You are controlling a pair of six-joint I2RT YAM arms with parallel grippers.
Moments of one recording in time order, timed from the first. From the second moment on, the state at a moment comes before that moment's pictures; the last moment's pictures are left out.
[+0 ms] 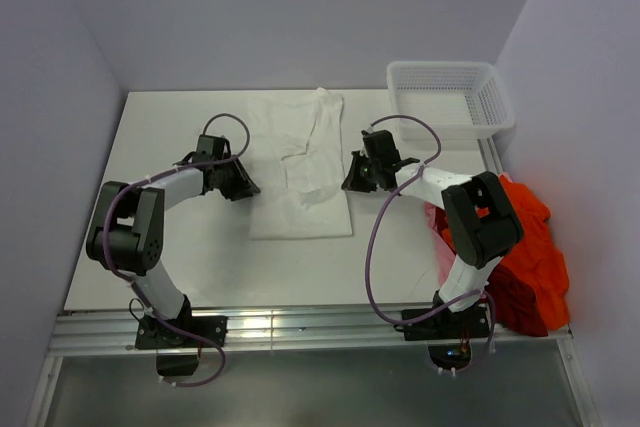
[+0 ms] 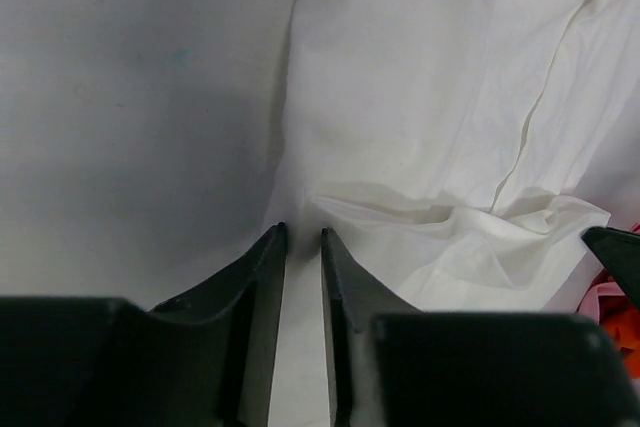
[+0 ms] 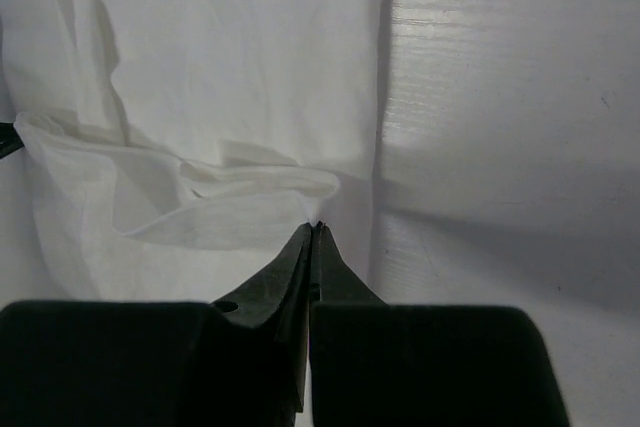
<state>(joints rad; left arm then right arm) -0.21 1.72 0.95 -0.18 0.26 -0.72 0.40 1.73 0.98 -0.09 -0.20 0.56</state>
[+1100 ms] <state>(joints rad) -0.22 1.67 0.92 -0.22 0.14 -0.70 0.40 1.82 1.01 -0.09 -0.17 0.57</state>
